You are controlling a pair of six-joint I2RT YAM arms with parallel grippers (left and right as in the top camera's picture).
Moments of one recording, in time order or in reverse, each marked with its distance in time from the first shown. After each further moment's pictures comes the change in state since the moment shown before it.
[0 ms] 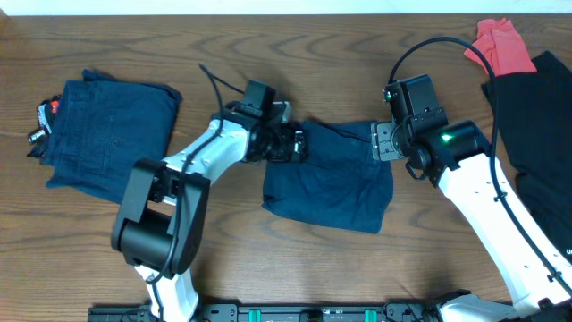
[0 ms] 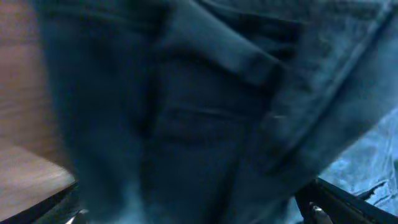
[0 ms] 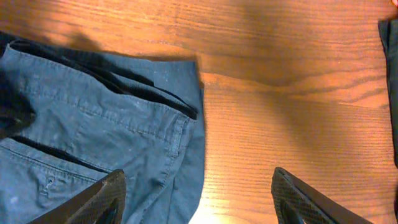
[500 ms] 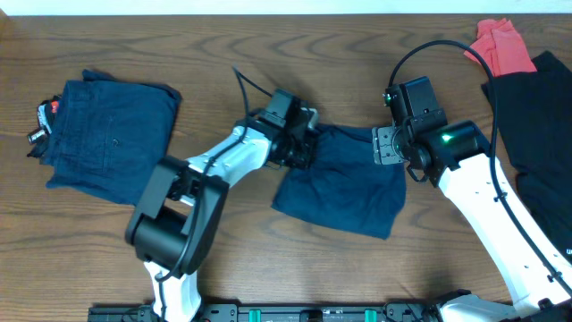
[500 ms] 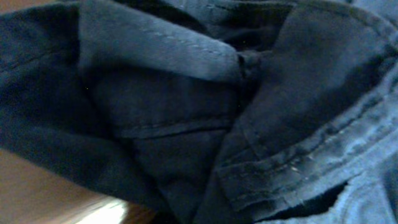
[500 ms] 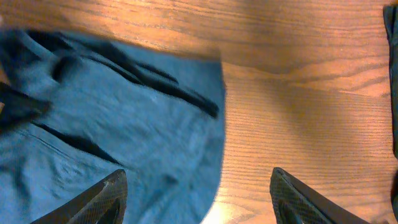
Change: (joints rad) left arm -0.076 0.017 -0.001 0.099 0.034 0.027; right arm 0.000 0.000 0.000 -0.042 -0.002 0.000
